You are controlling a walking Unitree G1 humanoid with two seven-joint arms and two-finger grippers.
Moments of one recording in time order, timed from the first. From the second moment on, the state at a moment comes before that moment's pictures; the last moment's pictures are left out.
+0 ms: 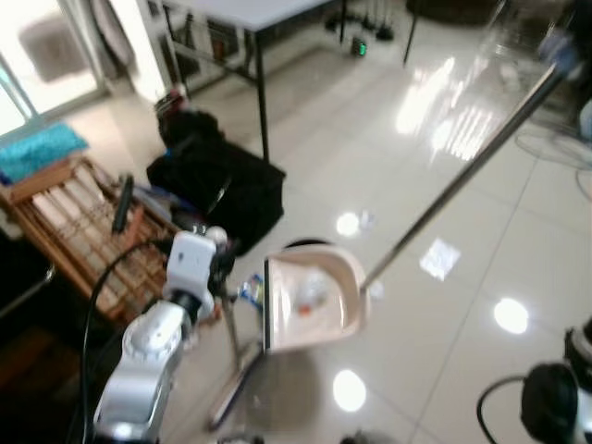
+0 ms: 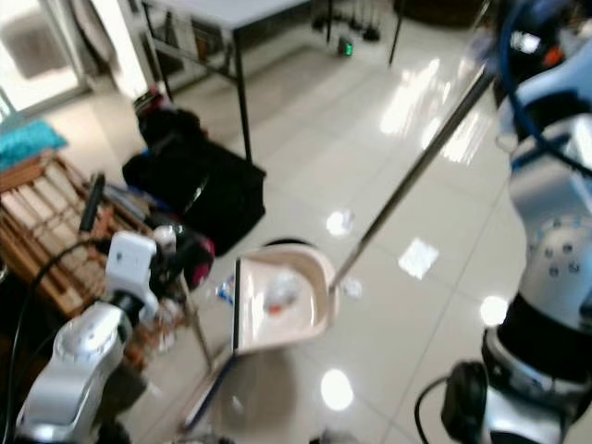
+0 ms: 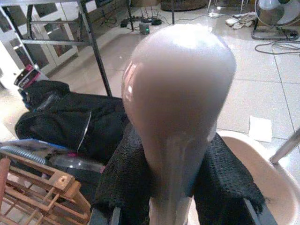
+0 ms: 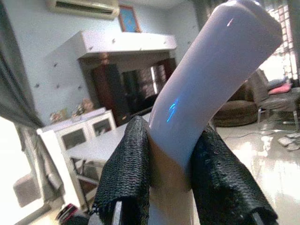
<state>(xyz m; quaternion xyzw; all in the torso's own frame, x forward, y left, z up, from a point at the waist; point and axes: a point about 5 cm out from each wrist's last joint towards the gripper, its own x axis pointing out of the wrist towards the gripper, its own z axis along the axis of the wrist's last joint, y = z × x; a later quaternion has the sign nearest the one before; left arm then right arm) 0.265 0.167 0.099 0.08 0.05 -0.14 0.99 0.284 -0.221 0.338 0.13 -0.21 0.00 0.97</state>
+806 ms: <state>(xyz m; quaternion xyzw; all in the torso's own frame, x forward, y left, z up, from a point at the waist) 0.270 0.159 0.096 0.07 0.06 -0.16 0.98 0.275 -0.236 0.328 0.10 -0.21 -0.04 0.97</state>
